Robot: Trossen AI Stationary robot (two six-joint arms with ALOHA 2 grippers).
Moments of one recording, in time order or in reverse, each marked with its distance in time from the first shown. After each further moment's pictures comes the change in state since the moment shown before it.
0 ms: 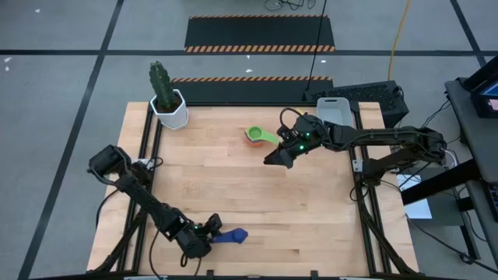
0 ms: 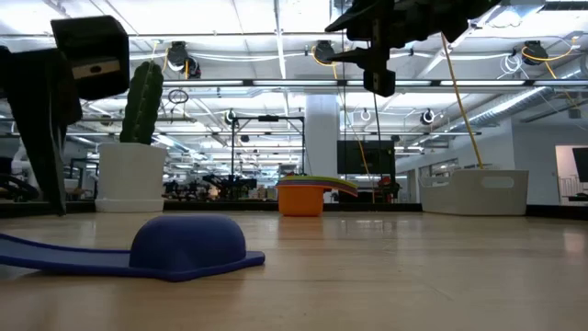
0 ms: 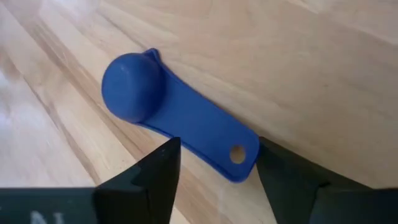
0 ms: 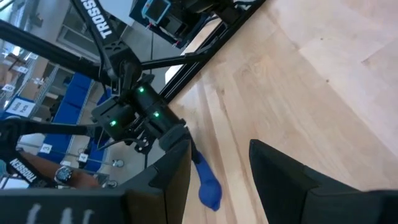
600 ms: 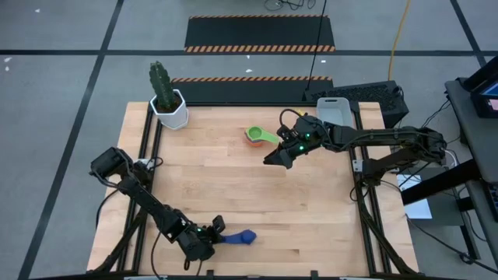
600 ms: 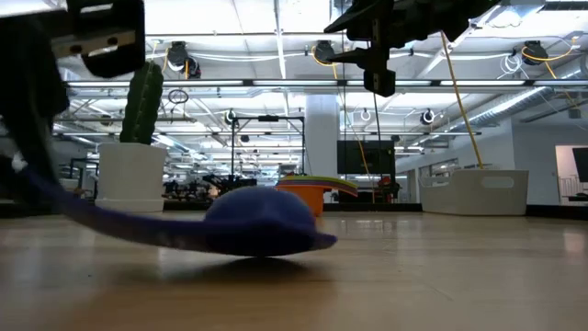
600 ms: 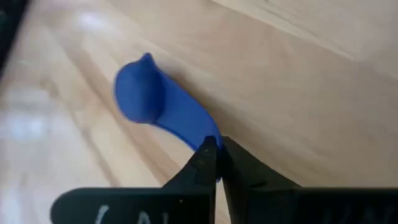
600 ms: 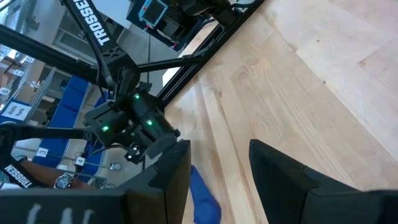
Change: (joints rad) left arm 0.001 0.033 0.018 0.115 -0.055 0.043; right arm 0.013 0.000 0.000 0.000 0.027 0.007
